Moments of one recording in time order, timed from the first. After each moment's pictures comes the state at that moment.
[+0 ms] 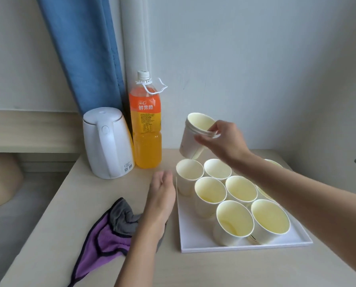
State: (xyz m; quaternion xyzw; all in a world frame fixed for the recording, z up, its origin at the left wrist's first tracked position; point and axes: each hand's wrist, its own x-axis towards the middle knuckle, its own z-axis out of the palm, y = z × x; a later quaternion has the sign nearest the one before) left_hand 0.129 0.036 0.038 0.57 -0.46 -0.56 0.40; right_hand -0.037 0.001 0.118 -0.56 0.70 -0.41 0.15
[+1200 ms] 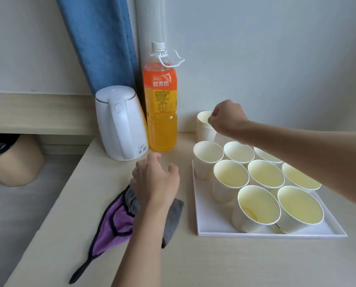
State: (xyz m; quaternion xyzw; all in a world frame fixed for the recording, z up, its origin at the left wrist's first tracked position) left_hand 0.153 0.025 0.023 0.71 -0.54 -0.31 0.32; right_hand -0.026 -0.061 0.096 -0.58 0.77 -0.25 0.12
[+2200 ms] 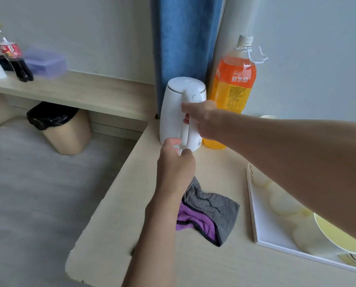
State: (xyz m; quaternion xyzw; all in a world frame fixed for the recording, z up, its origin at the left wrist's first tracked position) left_hand 0.253 0.013 0.027 0.63 -0.42 -0.43 0.49; right_hand 0.188 -0.089 0.094 -0.41 0.66 -0.40 0.48
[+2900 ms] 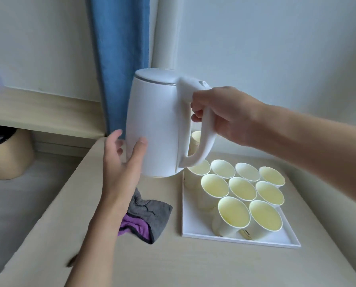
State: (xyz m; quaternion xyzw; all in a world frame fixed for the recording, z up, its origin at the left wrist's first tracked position) left_hand 0.217 0.052 0.075 0.49 -0.44 -0.41 0.63; right_hand 0.052 0.050 0.235 -0.50 0.60 -0.44 0.43
